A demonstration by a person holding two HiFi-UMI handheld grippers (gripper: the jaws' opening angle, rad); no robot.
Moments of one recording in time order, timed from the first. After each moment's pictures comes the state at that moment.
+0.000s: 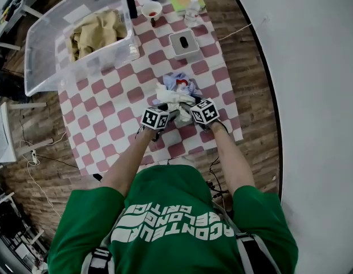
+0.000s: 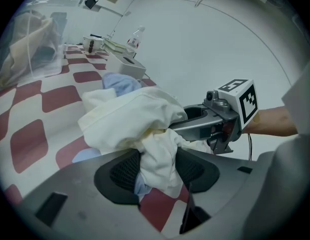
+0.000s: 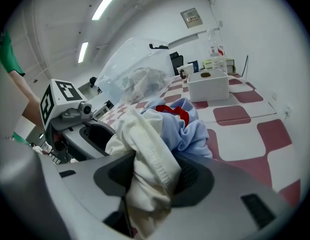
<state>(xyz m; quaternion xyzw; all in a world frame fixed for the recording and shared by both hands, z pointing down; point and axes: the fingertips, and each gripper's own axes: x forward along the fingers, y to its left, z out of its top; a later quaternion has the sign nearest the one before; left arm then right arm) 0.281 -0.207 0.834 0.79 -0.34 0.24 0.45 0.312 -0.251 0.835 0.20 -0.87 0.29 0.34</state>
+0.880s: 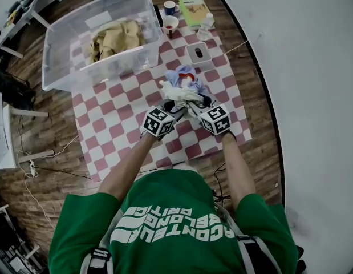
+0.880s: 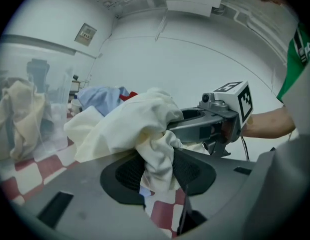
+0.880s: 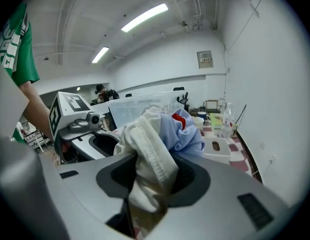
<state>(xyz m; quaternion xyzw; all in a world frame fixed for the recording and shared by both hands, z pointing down) 0.227 -0.210 0.683 0.90 -0.33 0.14 0.26 0.239 -0.240 0.656 0.27 -0.92 0.13 0.25</state>
